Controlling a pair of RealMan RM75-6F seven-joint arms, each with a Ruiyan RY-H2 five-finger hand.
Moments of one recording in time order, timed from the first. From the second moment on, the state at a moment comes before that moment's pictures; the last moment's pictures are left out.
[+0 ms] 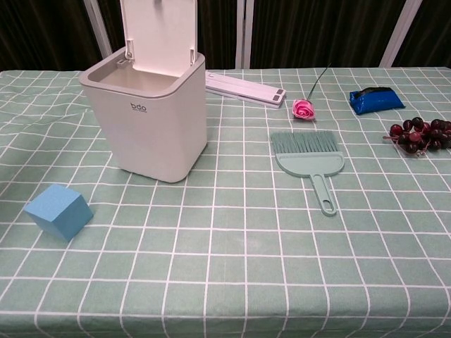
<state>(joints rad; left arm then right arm) -0.33 -1.13 0.01 -1.75 1.53 1.37 0.15 0.13 -1.19 0.07 -1.49 -1.50 1.43 0.02</state>
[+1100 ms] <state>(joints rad) -0.39 -1.42 0.08 -1.47 1.59 1.12 0.12 0.13 -1.16 0.07 -1.52 -1.48 1.41 0.01</state>
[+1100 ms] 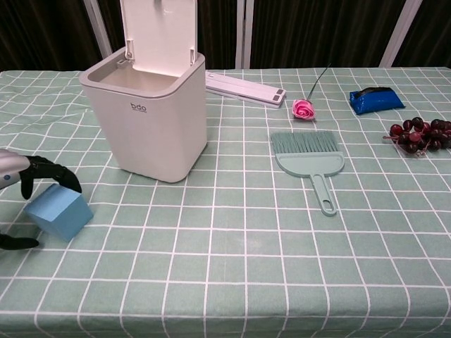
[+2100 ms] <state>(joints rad) -0.44 -1.03 -0.16 -1.91 1.45 1.26 0.15 0.14 -1.17 0.07 -1.50 -1.48 1.41 0.03</state>
